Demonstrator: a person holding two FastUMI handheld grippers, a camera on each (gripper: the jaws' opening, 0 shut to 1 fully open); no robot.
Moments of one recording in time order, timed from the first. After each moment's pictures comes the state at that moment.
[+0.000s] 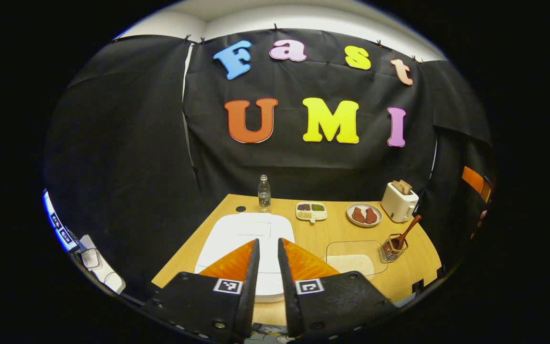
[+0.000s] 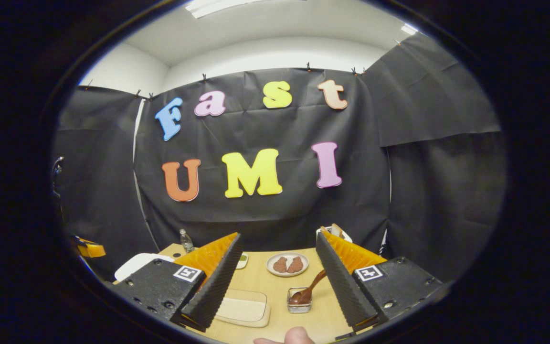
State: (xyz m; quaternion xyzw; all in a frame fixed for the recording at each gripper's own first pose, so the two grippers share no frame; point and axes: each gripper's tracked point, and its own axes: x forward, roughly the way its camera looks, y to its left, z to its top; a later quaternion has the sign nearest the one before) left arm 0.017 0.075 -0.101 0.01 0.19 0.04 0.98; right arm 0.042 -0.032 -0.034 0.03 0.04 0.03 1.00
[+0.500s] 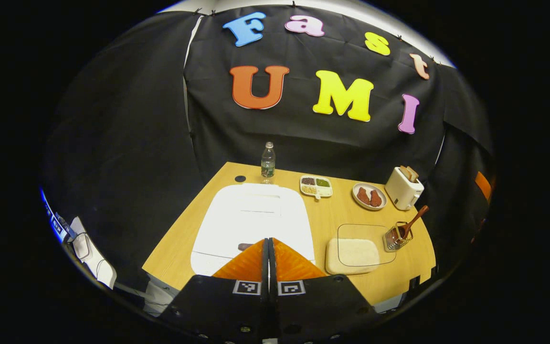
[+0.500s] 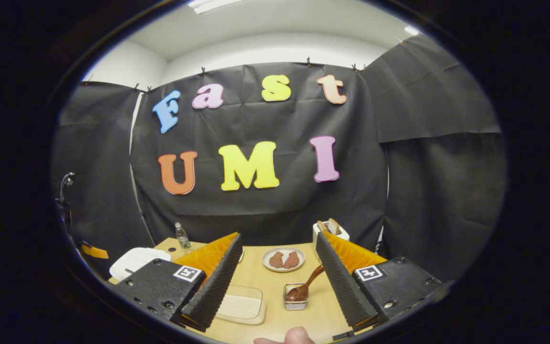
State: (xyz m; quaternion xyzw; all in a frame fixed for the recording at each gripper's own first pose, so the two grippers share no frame) left arm 0.041 0.108 -0.163 -0.03 0.29 0.03 0.96; right arm 0.049 -0.034 -0.052 0.02 0.06 0.02 1.00
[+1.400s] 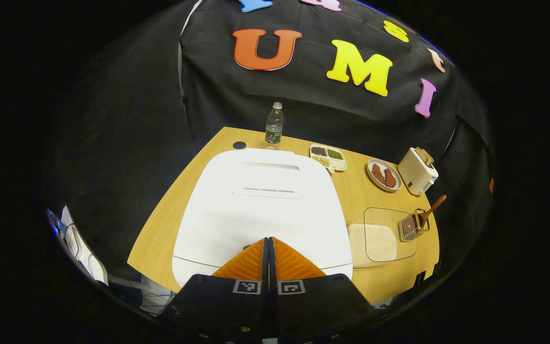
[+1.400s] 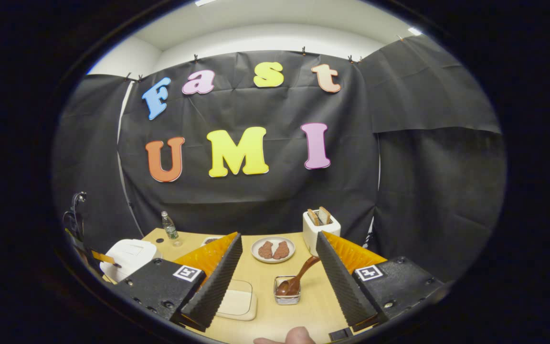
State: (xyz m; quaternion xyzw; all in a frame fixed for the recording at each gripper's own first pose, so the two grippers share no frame) left arm 0.082 0.133 -0.238 -0.05 0.38 0.02 0.92; right arm 0.064 -0.040 -0.078 0.01 0.09 -0.01 1.00
